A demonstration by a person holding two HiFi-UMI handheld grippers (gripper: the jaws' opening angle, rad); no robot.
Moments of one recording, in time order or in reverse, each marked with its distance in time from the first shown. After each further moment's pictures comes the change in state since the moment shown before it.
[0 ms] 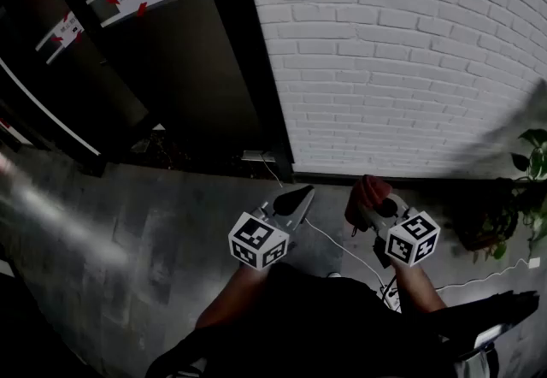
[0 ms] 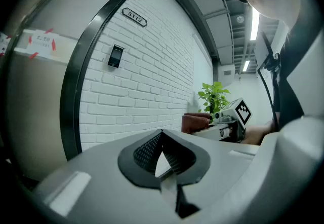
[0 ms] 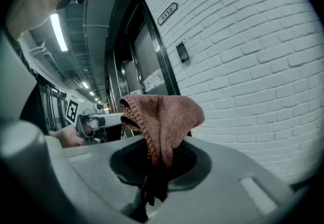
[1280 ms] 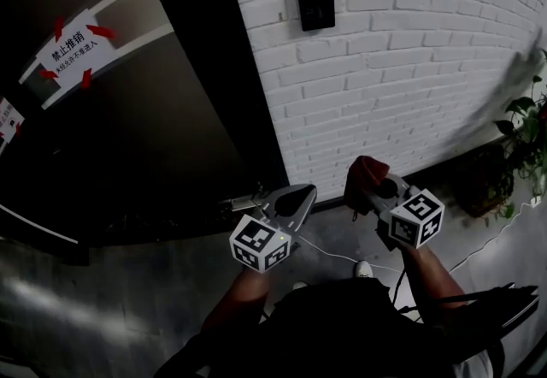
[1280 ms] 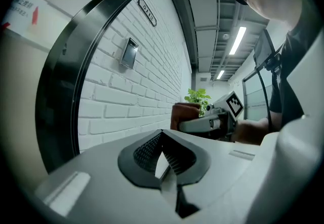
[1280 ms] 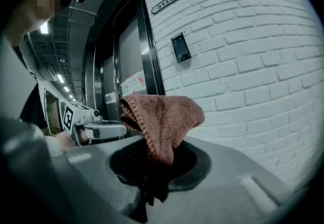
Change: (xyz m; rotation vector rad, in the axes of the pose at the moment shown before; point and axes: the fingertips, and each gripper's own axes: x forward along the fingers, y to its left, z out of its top) left arm 0.041 0.205 0.052 0.033 -0.011 -0.332; right arm 0.194 -0.034 0.104 -0.042 -0.091 -0.271
